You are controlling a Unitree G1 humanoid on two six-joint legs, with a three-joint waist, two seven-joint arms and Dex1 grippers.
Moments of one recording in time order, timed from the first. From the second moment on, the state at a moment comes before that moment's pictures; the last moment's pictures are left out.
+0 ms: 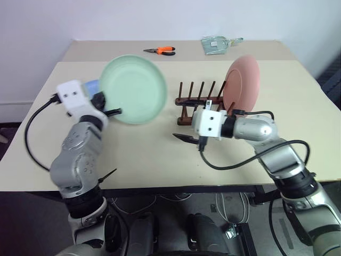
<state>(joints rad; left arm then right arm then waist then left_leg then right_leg) -0.50 0.10 0.30 -0.50 -0.32 0.89 0.05 -0.63 -0.62 0.36 -0.19 -0.08 0.08 0.79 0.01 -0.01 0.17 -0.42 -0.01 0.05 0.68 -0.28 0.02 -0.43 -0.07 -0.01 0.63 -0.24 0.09</state>
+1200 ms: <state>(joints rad) -0.27 0.43 0.13 -0.41 -0.41 0.68 -0.29 -0.77 -0.46 -0.10 -0.19 0.46 0.53 0.68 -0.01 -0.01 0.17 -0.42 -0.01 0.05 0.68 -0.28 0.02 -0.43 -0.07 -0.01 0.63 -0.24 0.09</state>
